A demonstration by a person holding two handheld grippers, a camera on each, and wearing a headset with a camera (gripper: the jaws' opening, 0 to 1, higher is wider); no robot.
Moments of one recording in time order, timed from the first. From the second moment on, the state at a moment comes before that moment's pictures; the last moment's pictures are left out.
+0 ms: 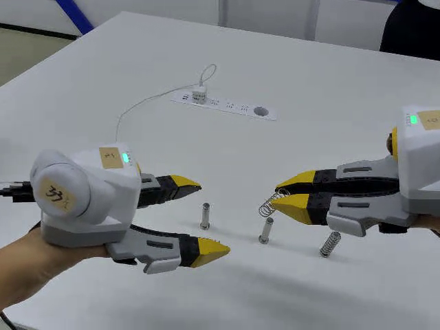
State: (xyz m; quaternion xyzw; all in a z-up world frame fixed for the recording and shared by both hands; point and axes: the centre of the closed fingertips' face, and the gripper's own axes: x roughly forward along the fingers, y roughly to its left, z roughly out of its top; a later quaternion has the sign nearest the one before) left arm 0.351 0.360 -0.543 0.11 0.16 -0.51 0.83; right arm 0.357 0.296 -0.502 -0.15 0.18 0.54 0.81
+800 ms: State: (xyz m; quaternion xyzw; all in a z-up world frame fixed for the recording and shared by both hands) left arm 0.363 0.395 -0.550 0.09 0.19 -0.47 0.86; right arm 0.399 0.274 -0.544 -0.15 0.25 0.47 0.83
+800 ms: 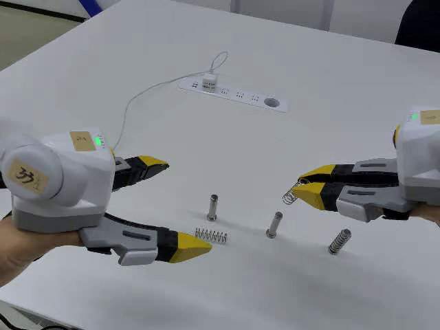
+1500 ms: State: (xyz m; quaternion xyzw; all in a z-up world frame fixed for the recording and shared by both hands) left arm 0.365 0.405 -0.560 0.08 0.20 -0.46 0.86; right arm 0.405 0.278 -0.580 -0.16 0.30 0.47 0.82
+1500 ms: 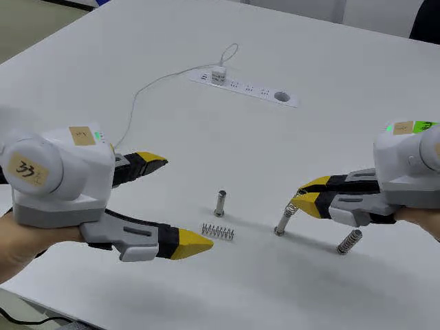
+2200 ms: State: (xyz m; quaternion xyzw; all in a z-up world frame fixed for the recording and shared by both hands) left arm 0.363 0.406 -0.567 0.08 0.21 -0.46 0.86; right arm 0.405 0.282 -0.614 -0.20 0.33 0.47 0.79
